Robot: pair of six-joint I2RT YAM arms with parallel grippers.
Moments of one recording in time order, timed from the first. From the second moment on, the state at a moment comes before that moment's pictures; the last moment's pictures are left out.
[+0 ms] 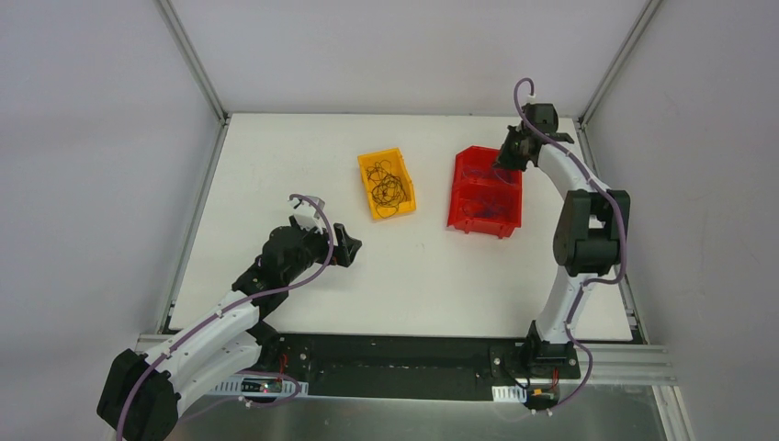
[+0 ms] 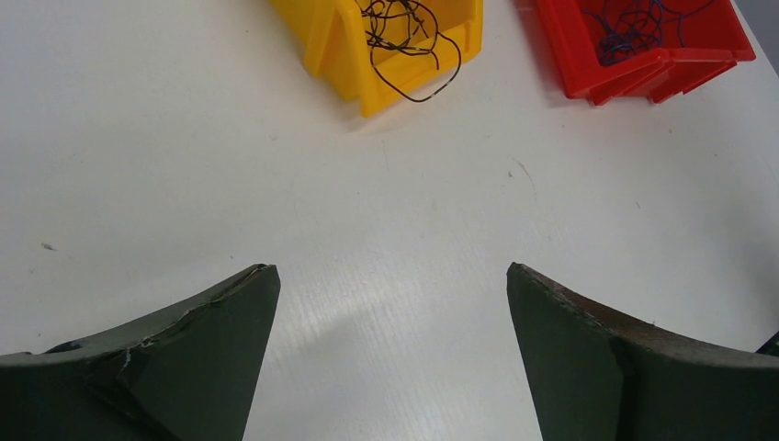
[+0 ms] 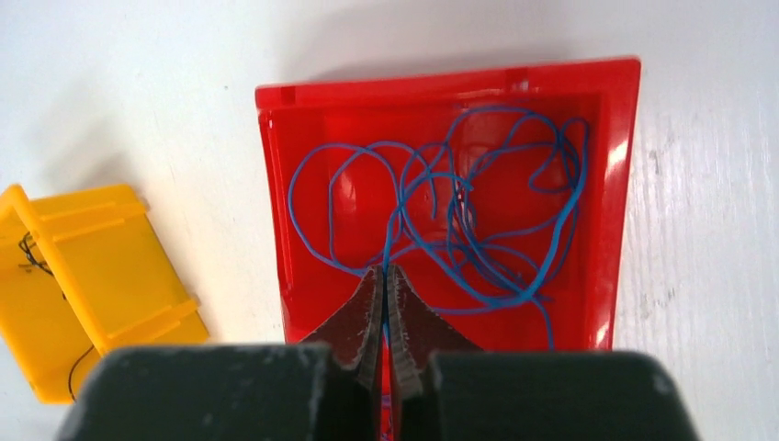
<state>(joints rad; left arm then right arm) -0.54 0.78 0.33 0.13 0.00 -0.37 0.04 1.91 1.52 -0.49 -0.17 0.40</state>
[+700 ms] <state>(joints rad) -0.54 0.80 0.33 0.13 0.00 -0.37 0.05 2.20 1.78 -0.60 -0.11 0.41</state>
